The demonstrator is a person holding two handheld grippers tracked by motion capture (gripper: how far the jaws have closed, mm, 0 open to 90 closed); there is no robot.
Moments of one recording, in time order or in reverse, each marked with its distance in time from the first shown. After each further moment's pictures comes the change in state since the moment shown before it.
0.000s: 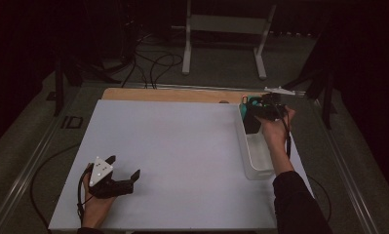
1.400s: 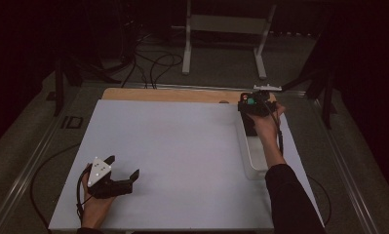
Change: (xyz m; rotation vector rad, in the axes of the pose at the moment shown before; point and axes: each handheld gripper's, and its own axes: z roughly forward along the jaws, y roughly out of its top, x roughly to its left) left arm 0.002 0.000 -0.002 -0.011 -0.003 -0.015; right arm 0.012 0.004 0.035 0.053 0.015 -0.047
